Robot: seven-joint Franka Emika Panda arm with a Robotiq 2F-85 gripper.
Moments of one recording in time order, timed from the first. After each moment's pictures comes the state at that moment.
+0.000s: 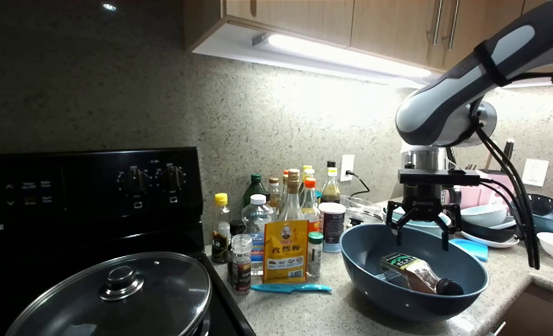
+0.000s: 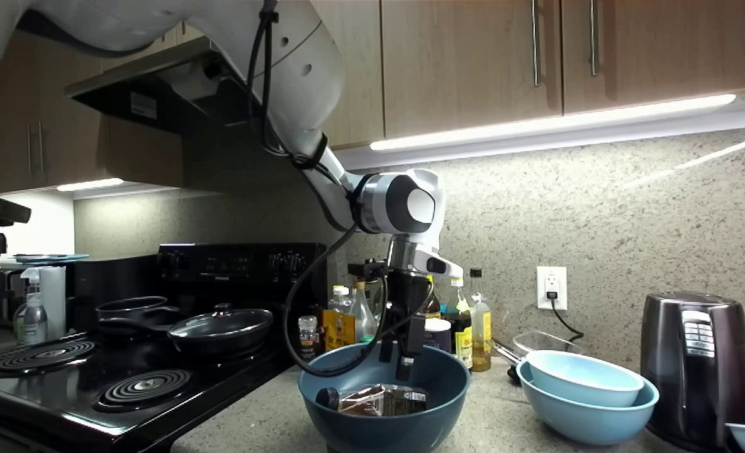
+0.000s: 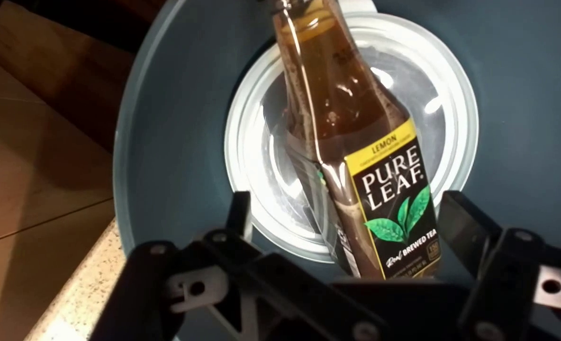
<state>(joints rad) -0.10 0.27 -0.13 -1.96 0.13 2.00 0.63</state>
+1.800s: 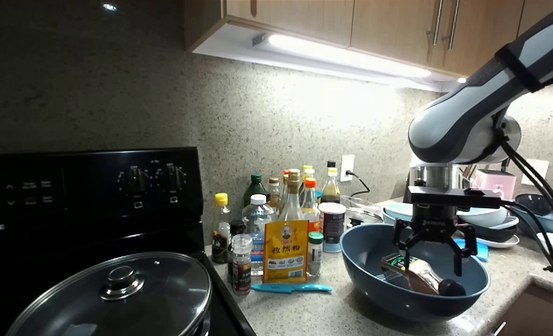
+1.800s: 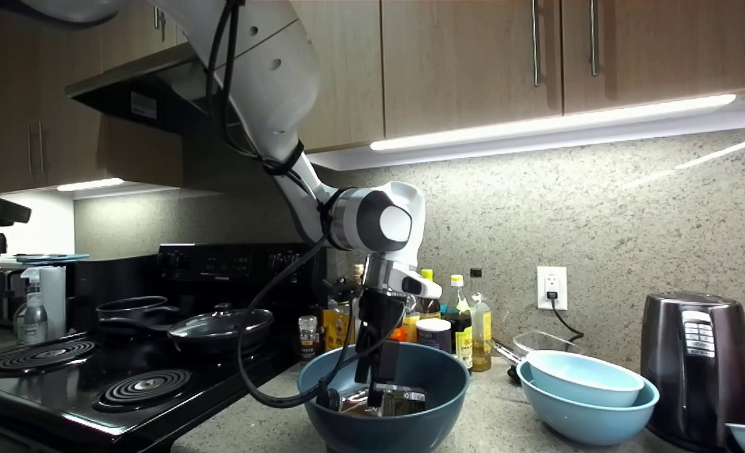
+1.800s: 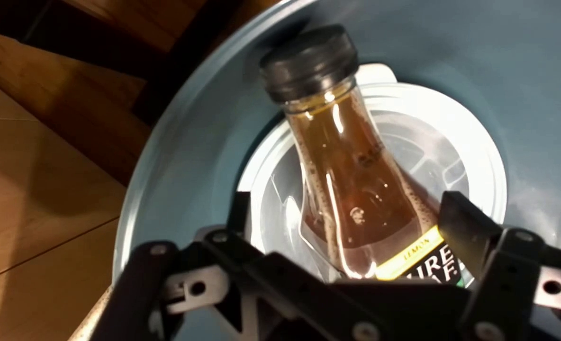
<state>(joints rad) -0.05 0.18 -0.14 -2.17 0.15 2.12 0.64</state>
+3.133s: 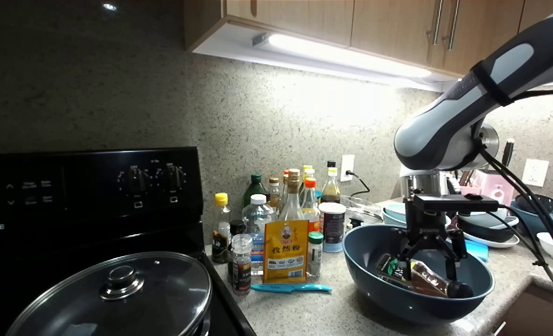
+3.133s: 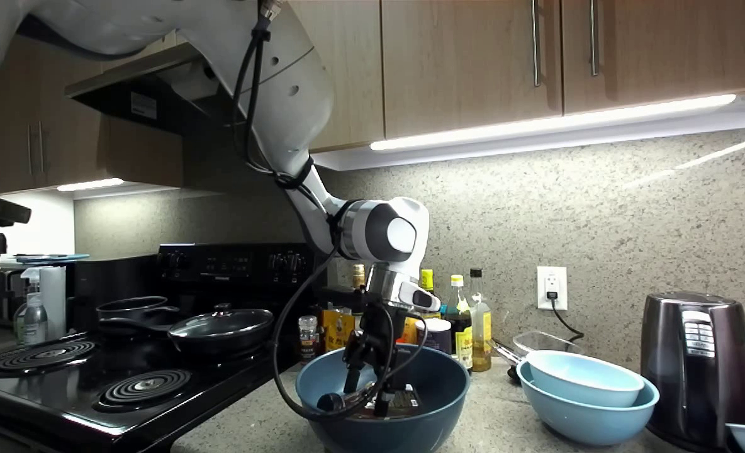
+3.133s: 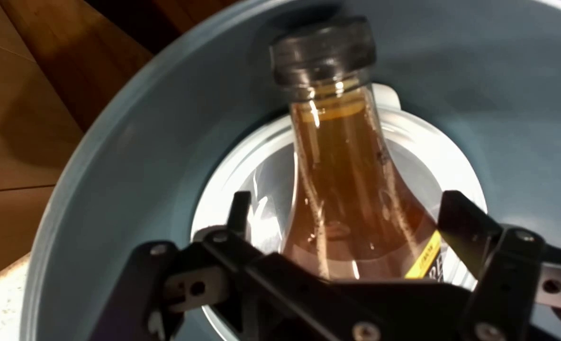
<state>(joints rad) -0.06 0.28 -0.13 -2.08 0.15 2.03 0.32</state>
